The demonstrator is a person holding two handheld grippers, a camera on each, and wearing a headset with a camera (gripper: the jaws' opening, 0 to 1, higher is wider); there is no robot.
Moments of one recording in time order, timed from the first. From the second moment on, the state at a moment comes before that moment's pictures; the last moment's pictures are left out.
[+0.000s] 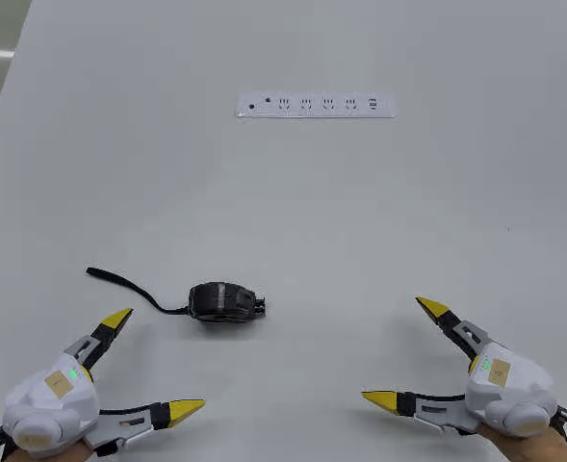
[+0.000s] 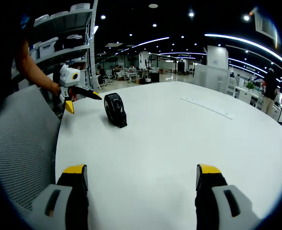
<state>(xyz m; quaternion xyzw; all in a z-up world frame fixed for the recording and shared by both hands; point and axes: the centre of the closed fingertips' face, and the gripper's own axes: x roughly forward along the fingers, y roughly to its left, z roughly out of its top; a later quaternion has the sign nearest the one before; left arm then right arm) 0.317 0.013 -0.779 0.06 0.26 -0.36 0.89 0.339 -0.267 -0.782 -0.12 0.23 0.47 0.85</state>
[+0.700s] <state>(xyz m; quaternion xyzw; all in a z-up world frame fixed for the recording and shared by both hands) 0.317 0.012 -0.776 0.06 0.26 -0.36 0.89 0.338 -0.268 -0.782 -0.12 0.23 0.47 0.85</state>
